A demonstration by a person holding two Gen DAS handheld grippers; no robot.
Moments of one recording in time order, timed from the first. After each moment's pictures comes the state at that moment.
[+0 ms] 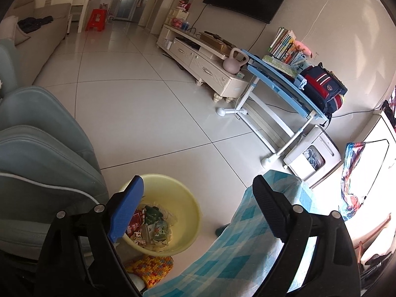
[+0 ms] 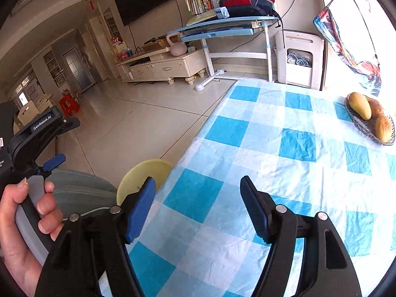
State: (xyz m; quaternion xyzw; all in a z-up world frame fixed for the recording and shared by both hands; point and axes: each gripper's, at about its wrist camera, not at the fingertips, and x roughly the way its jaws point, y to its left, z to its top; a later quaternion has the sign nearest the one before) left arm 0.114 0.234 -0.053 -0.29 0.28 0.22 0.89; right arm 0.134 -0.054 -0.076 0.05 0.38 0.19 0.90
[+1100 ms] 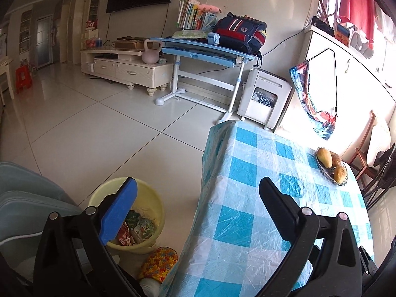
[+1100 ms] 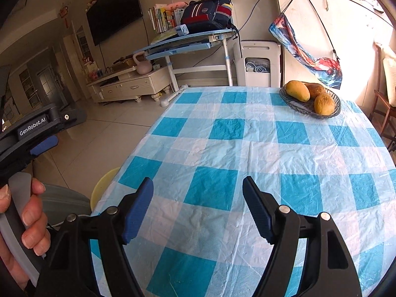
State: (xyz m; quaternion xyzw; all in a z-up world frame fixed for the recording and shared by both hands) left arm 0.113 0.104 -0.026 -0.10 0.32 0.04 0.94; right arm 0.083 -0.112 -0.079 0.07 0.33 0.10 0.94
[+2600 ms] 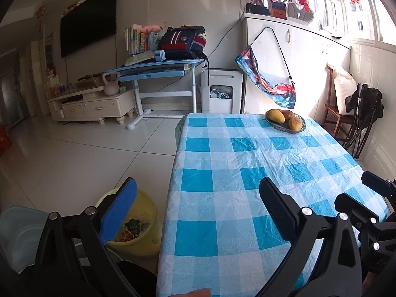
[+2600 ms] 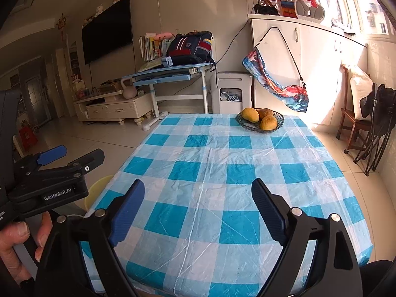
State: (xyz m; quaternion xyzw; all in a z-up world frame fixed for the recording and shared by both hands) left arm -0.005 0.051 -0.013 0.03 0.27 -0.06 0.96; right arm -0.027 -0.133 -0.046 0.05 0.26 0.03 0.97
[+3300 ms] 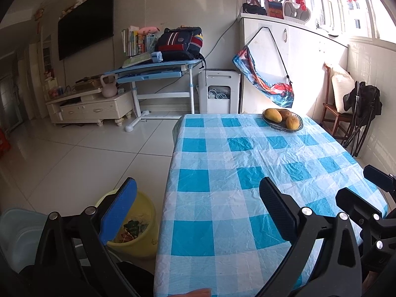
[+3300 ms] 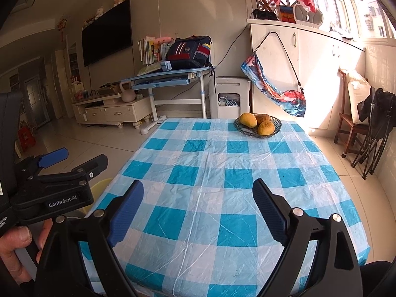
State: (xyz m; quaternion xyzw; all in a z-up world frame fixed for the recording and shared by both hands) left arm -0.005 0.047 -0.014 0.04 0.27 -0.06 0.96; right arm -0.031 -0.133 -0.041 0.04 0.24 0.02 0.97
